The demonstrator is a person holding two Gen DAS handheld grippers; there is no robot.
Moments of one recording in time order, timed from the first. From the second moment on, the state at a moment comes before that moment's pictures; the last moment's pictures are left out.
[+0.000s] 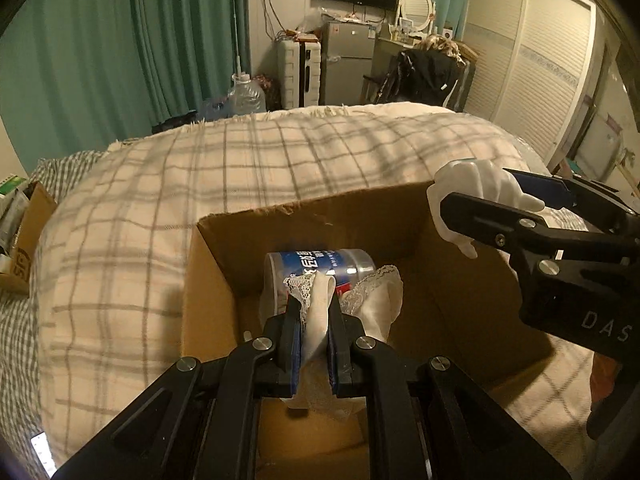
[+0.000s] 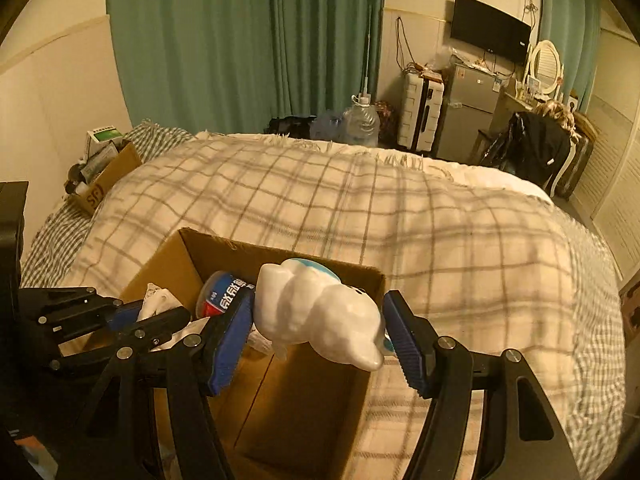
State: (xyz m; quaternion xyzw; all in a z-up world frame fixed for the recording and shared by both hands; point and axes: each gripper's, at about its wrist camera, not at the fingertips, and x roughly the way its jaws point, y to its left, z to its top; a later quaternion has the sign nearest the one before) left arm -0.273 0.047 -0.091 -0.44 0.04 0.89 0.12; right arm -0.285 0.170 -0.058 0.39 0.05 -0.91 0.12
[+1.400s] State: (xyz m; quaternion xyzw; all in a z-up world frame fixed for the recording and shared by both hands) left arm -0.028 0.014 -0.117 -0.45 0.13 0.88 0.05; right arm -0.010 0.178 -0.082 0.45 0.07 -0.89 0.09
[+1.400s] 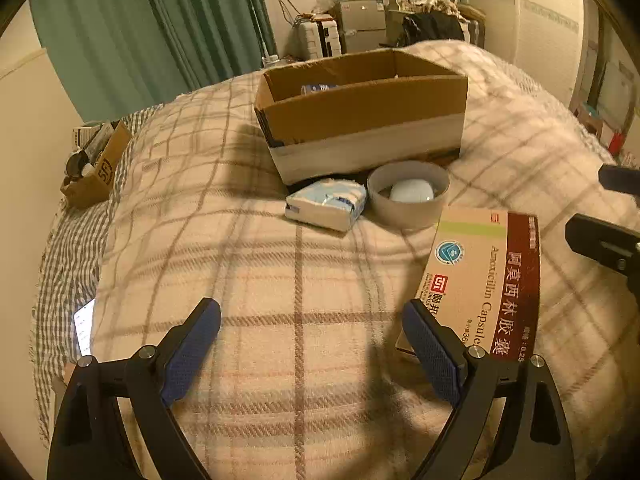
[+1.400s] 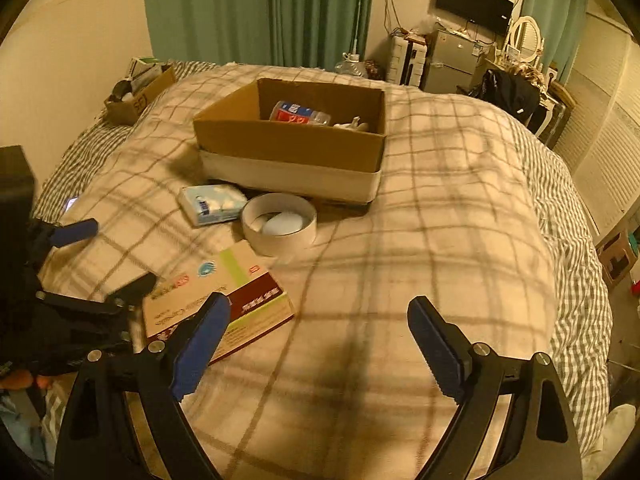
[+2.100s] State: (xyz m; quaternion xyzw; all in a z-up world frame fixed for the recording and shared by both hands) left arm -0.042 0.012 -0.143 -0.48 0.15 0.87 0.05; right arm -0.045 0.144 -0.142 0.56 -0.01 -0.81 0.16
